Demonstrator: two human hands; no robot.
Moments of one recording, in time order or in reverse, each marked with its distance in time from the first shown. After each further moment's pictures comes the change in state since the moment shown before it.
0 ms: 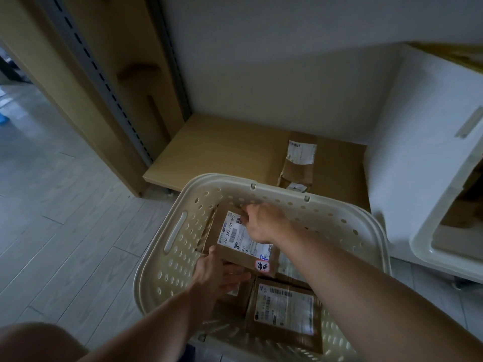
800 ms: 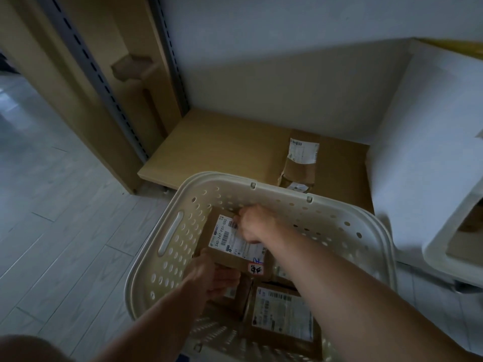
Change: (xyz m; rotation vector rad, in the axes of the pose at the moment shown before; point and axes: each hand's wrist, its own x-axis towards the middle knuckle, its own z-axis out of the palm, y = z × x) left_hand 0.005 0.009 -0.004 0.102 0.092 -0.069; right_hand 0.039 -0.007 0.020 -0.161 -0.100 0.041
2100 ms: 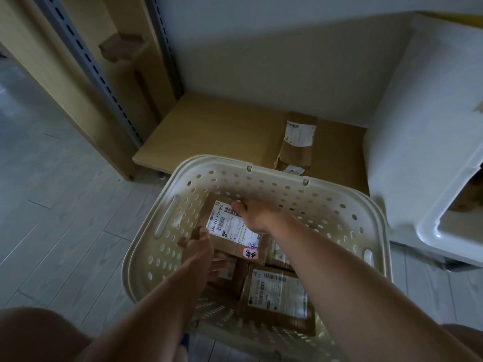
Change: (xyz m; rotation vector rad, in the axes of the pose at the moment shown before) left_hand 0.034 -0.013 0.006 -0.041 0.143 0.034; right_hand -0.014 0.018 0.020 0.410 -0.035 0.028
